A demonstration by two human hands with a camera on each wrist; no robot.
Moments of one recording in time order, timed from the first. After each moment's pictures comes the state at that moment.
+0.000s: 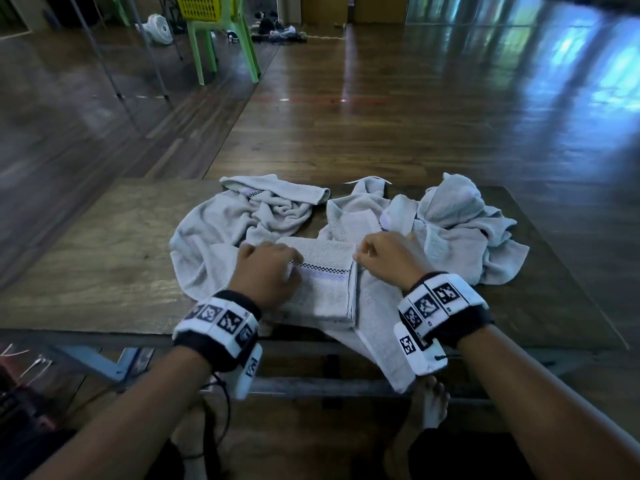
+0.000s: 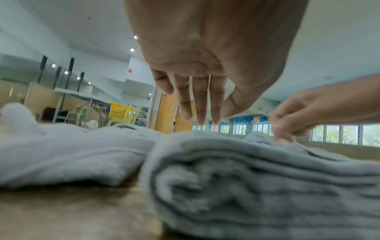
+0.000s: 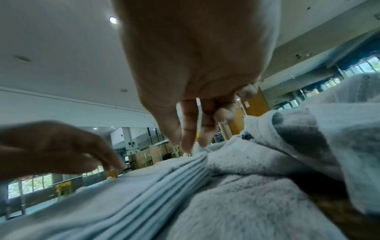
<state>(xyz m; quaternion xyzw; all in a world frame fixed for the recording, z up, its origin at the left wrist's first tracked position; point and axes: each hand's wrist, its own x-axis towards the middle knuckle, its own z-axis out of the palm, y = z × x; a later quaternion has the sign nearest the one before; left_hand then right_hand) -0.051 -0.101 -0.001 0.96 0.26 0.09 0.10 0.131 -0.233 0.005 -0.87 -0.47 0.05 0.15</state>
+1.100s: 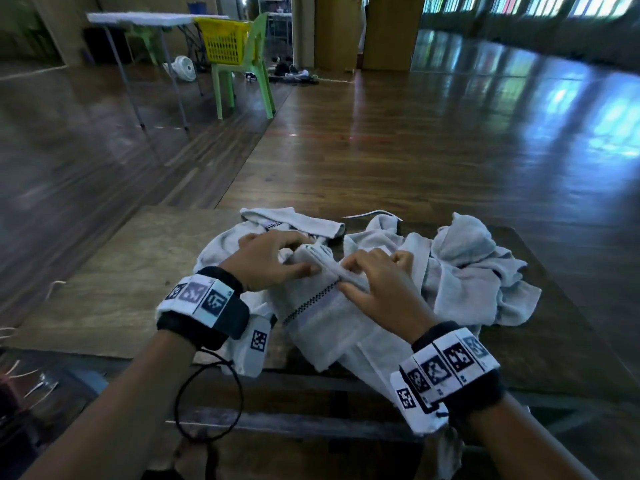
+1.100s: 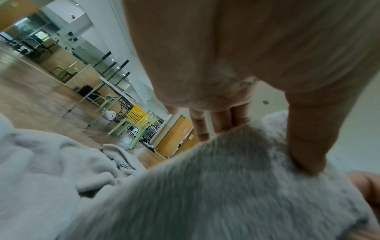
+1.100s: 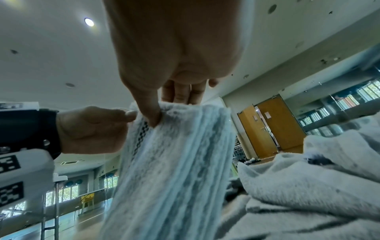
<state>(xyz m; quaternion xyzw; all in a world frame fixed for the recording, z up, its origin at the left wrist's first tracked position) -0.062 -0.055 0.075 0.94 0.18 0.12 0.27 0.070 -0.227 0.047 -0.76 -0.58 -0.07 0.29</state>
